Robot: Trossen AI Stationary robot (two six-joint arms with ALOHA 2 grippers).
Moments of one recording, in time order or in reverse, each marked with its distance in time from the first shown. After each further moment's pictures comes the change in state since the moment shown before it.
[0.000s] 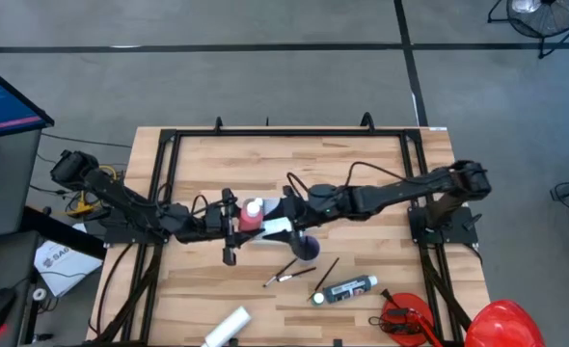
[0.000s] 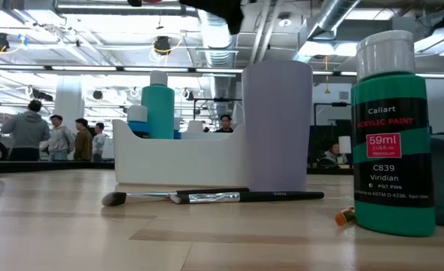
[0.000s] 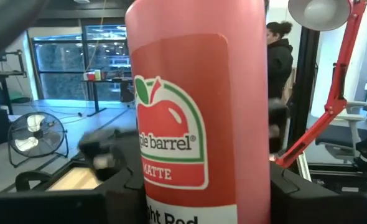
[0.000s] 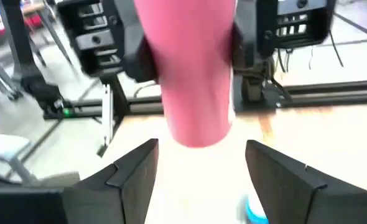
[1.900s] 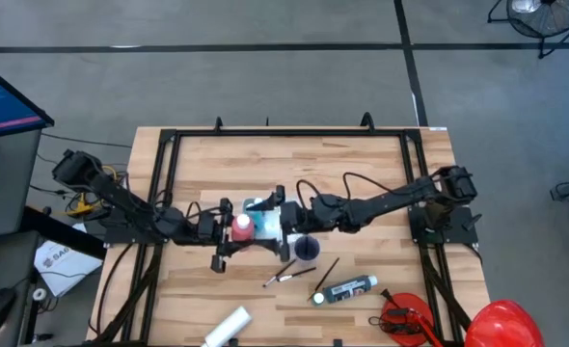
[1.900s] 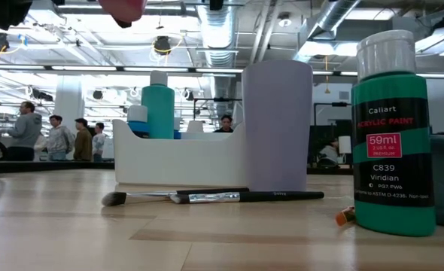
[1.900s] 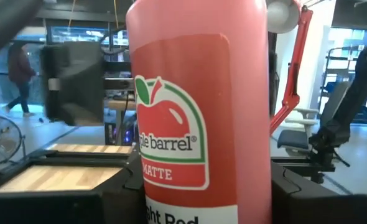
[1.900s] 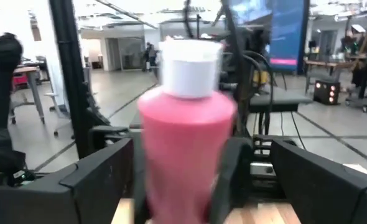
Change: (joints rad) left arm -0.024 0.025 -0.196 0.270 0.105 -0.037; right arm 0.049 0.136 0.005 0.484 0.167 -0.131
